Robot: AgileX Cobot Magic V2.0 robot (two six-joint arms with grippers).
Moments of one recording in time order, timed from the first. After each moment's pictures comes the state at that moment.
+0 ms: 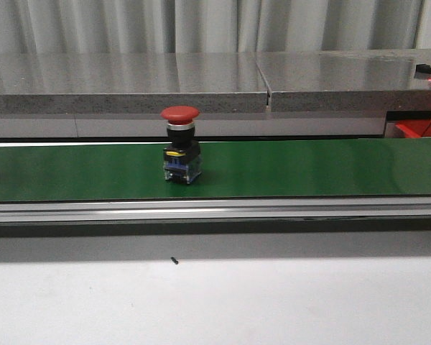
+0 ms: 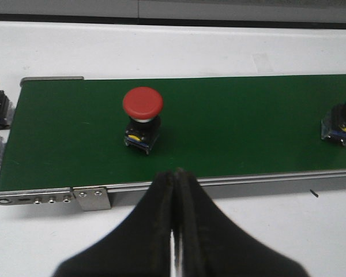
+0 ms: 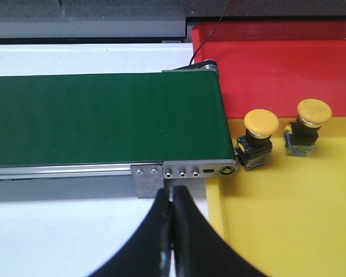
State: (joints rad) left arm -0.12 0.68 -0.69 -0.13 0.70 -0.01; right arm -0.07 0.33 -0.39 0.03 0.55 0.05
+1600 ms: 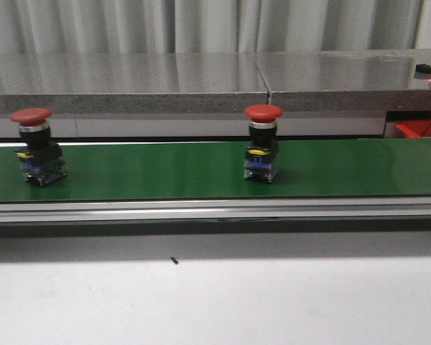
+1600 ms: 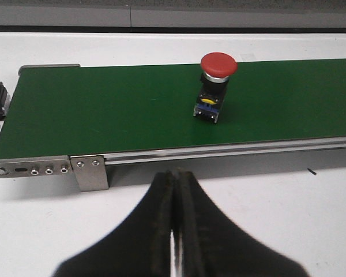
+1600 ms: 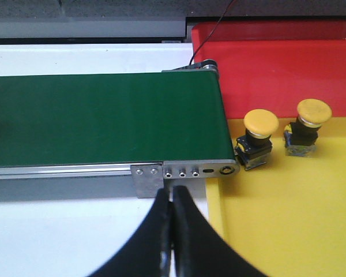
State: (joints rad) left arm -0.14 0.32 -0.44 -0.11 0.67 -0.02; right arm -0.07 0.33 -0.39 0.03 0.55 0.05
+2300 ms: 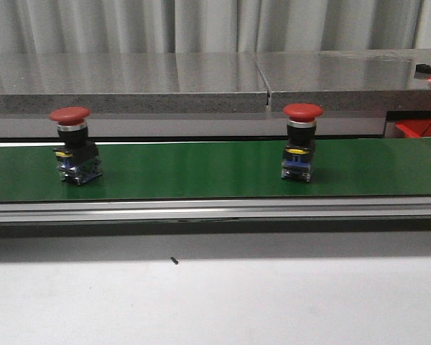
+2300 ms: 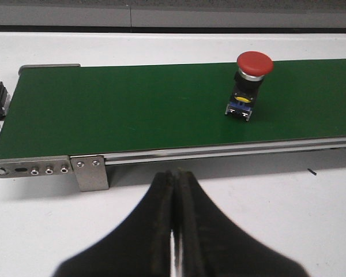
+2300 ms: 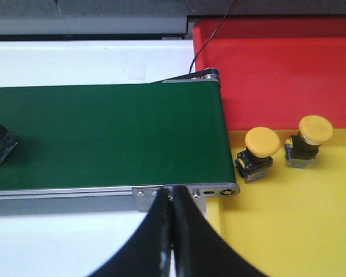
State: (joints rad) left arm -0.14 0.32 -0.44 -0.11 0.67 -0.02; right arm -0.07 0.65 -0.64 0.03 0.62 0.05
